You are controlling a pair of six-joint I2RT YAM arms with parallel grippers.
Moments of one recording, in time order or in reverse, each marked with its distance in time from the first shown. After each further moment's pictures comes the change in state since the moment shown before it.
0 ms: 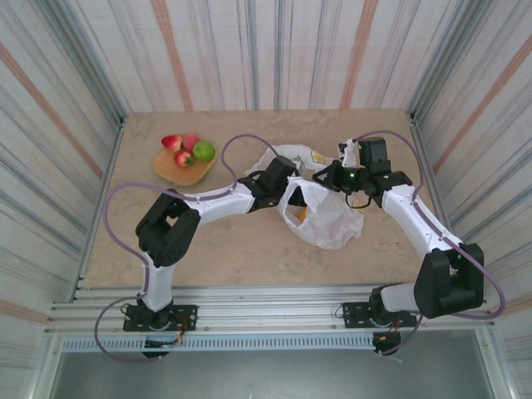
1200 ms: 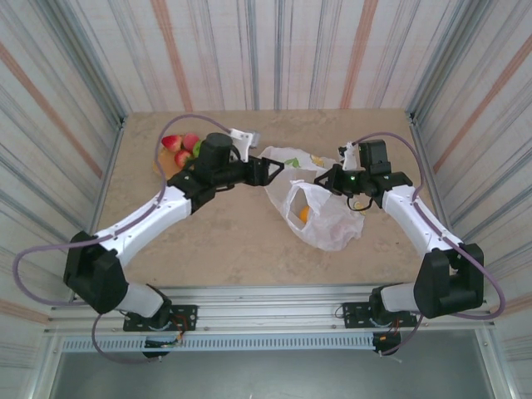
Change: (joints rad) left arm 0.257 -0.586 -0.230 -0.002 0.254 0.040; right arm -0.010 -0.001 -0.011 -0.044 0.004 -0.060
